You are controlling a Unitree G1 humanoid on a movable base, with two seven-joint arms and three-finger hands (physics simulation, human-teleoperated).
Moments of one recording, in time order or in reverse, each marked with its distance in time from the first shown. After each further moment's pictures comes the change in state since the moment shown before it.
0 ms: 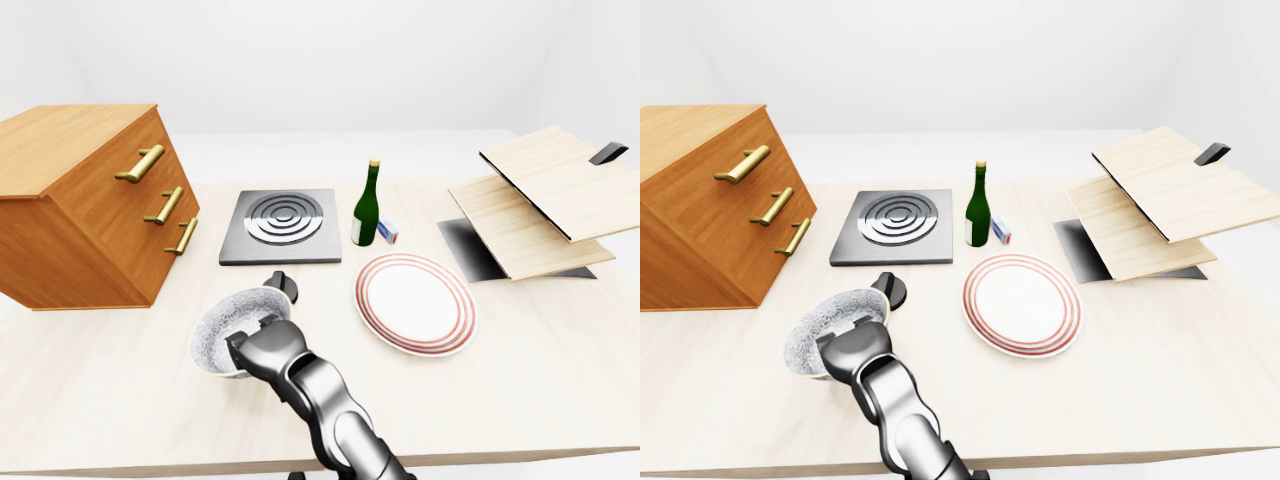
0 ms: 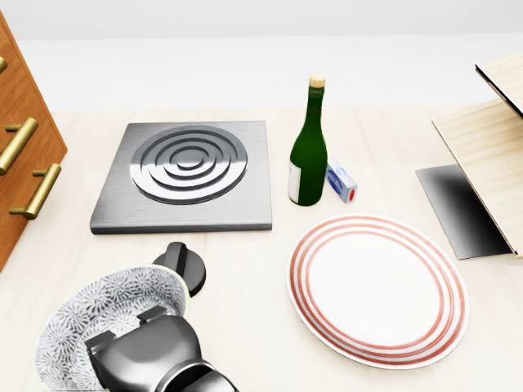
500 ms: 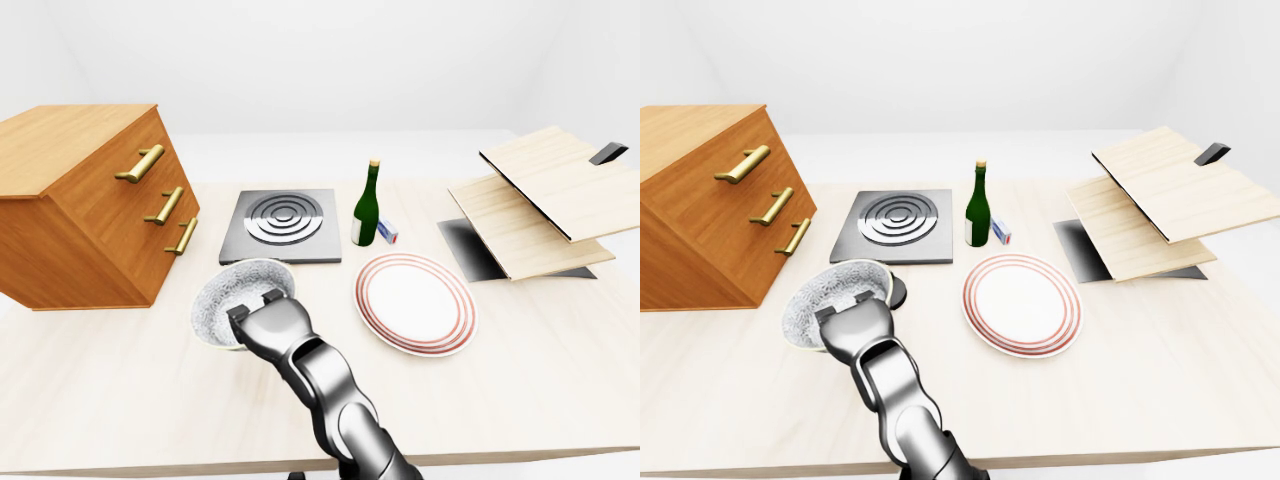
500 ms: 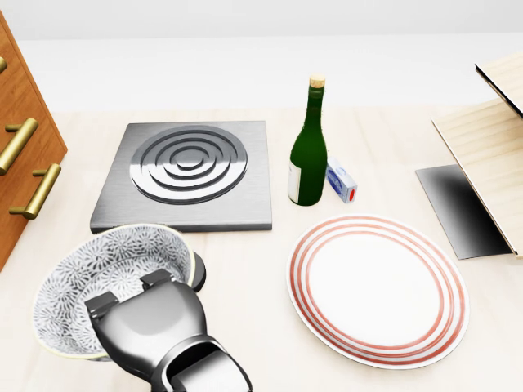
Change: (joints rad) left arm 0.000 -0.001 0.001 -0.002 0.000 0.000 0.000; right arm -0.038 0.026 -0.035 -0.096 -0.067 0.000 0.000
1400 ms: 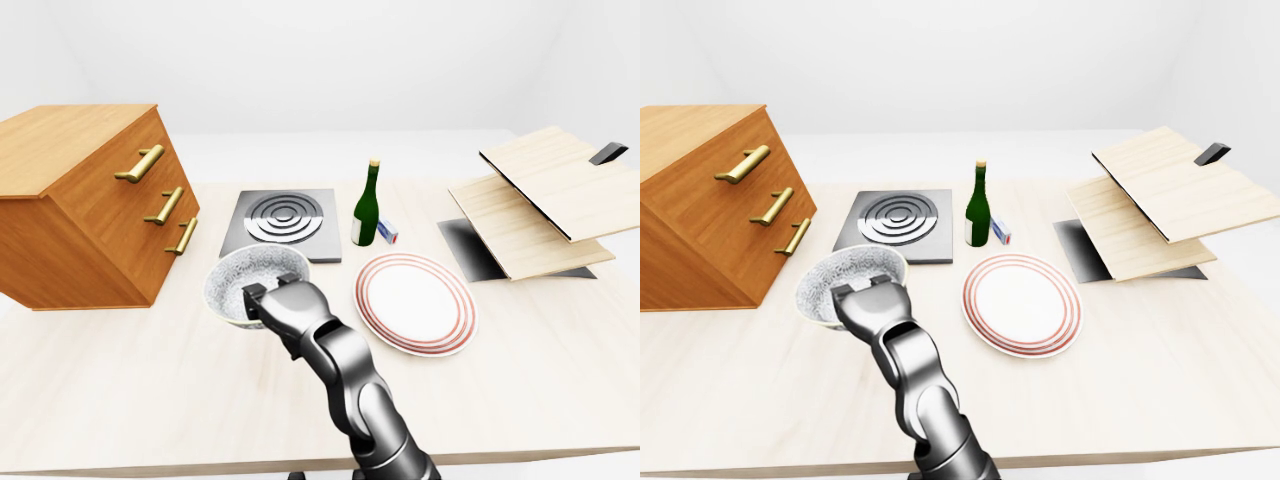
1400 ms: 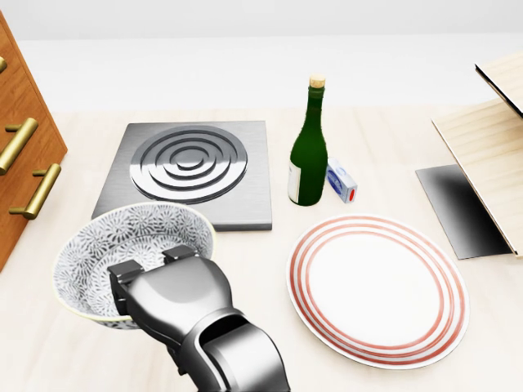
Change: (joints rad) left arm 0.000 -0.001 -0.003 0.007 0.002 0.000 0.005; right arm -0.058 -0.020 -0.114 -0.041 0.102 0.000 0.000
